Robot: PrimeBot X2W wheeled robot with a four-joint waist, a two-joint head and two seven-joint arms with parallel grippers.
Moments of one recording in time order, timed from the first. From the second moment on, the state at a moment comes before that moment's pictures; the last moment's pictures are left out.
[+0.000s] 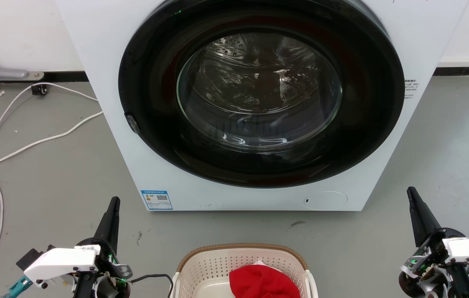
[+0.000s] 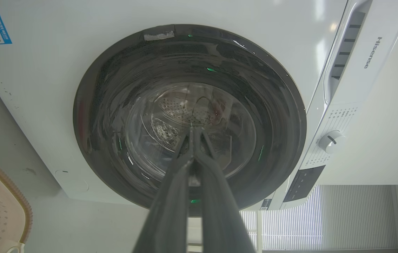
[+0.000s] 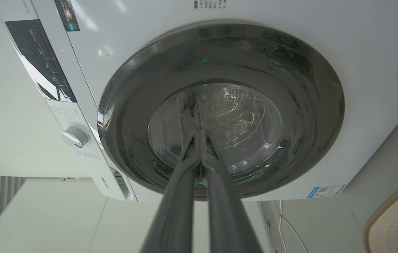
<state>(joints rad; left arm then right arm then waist) -0.10 0.05 0.11 0.25 -1.61 -0.13 0.11 -0.10 -0.06 -0.11 0.25 1.62 0.13 0.11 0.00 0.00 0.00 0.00</state>
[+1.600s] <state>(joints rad) -0.10 0.05 0.04 0.19 -1.34 -0.13 0.00 -0.08 -0.06 -0.07 0.20 1.32 0.13 0.00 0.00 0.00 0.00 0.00</state>
